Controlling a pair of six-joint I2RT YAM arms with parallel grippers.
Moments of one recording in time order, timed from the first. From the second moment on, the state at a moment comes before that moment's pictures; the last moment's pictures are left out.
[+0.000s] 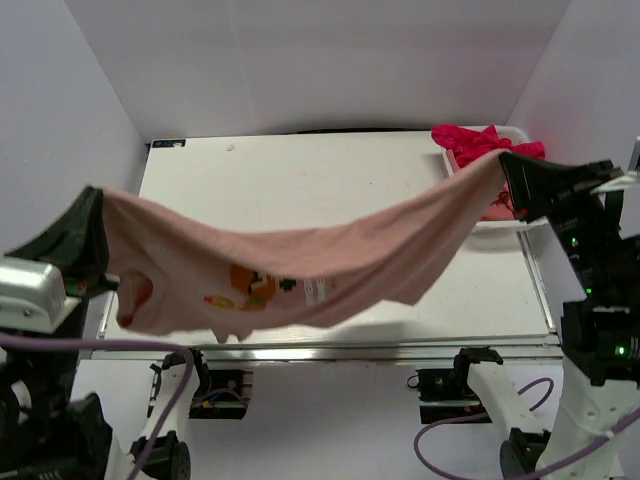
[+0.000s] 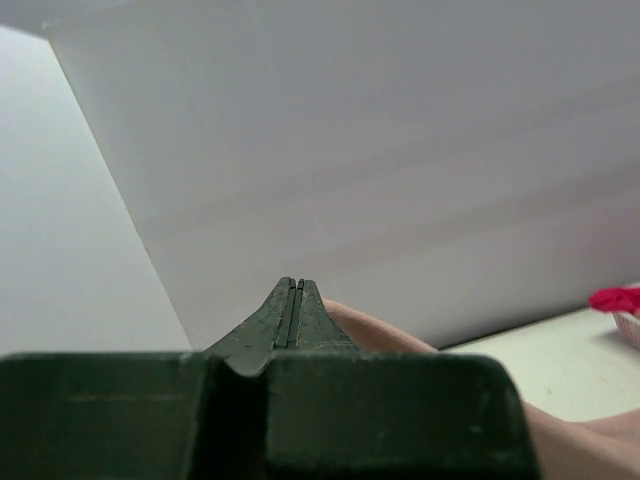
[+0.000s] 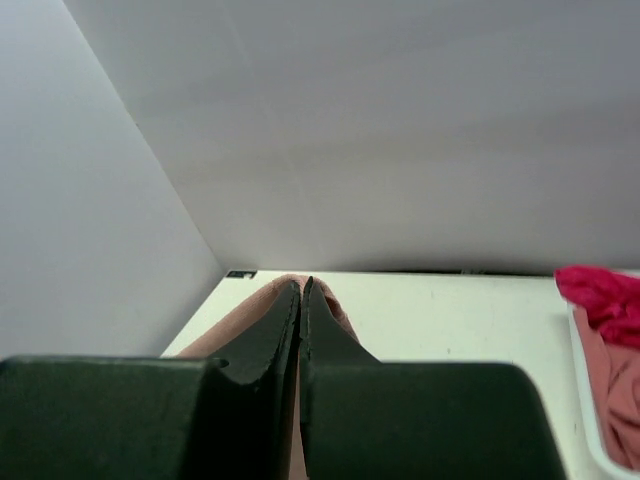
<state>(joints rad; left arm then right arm) 0.19 0.75 2.00 -0.67 0.36 0.09 -0.01 0.79 1.62 -0.50 -0.39 0.45</state>
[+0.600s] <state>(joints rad) 0.19 0.74 1.39 -0.53 0.26 0.15 -0.01 0.91 1.27 -0.40 -0.24 0.45</state>
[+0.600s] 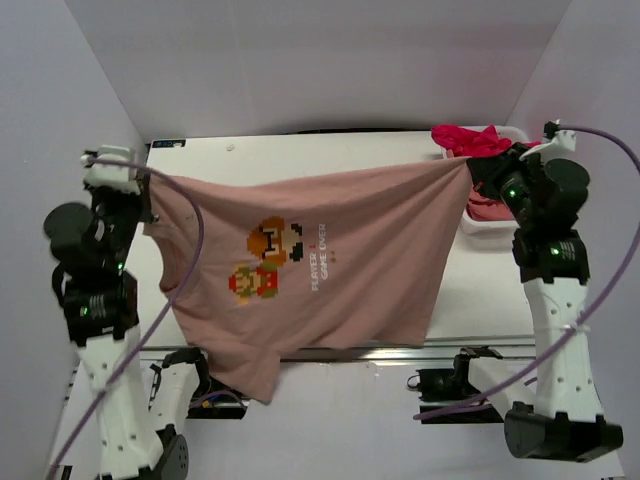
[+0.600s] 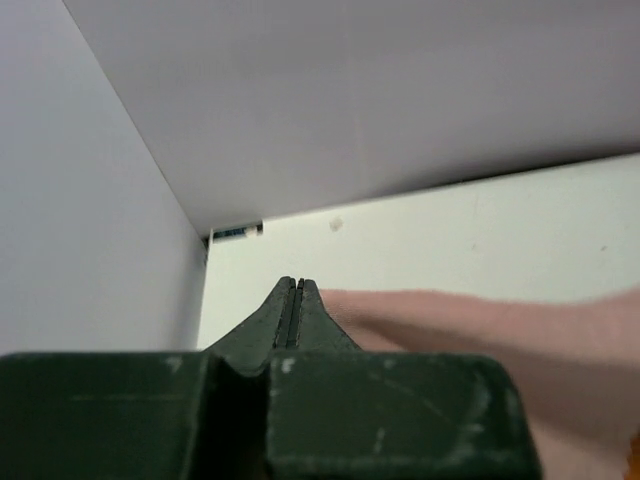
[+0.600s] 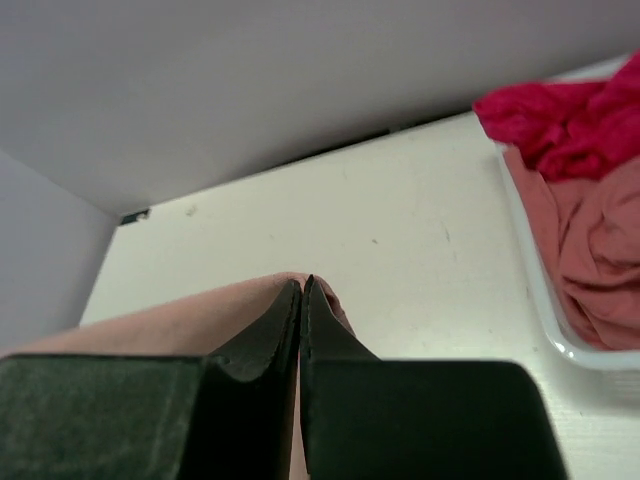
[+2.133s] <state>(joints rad) 0.09 2.41 1.99 0.13 0.07 0.13 0.18 2.33 2.01 0.01 -0.15 0.19</state>
